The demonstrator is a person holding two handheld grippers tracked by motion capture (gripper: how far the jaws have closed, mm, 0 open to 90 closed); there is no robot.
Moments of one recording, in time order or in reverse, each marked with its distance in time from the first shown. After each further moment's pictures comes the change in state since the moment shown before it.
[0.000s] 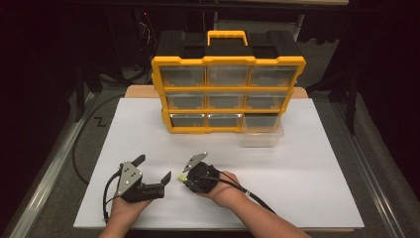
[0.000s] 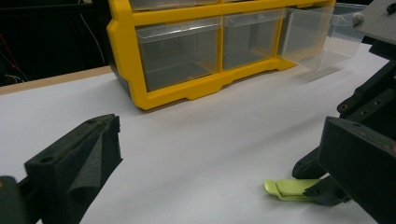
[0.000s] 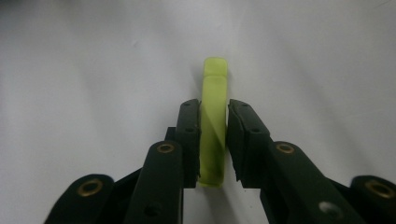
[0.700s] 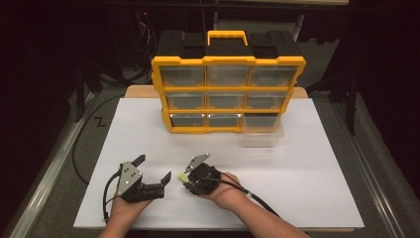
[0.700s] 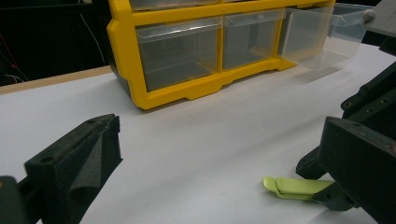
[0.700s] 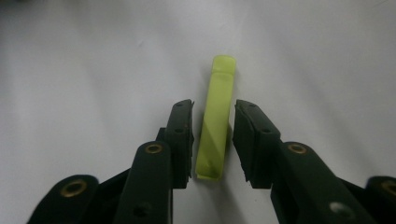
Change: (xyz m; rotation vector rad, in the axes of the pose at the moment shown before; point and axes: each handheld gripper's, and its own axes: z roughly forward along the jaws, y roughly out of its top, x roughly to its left) left arm 0.000 0.000 0.000 0.000 -0.001 -0.002; right arm 0.001 -0.003 -0.003 -0.014 0.007 0.012
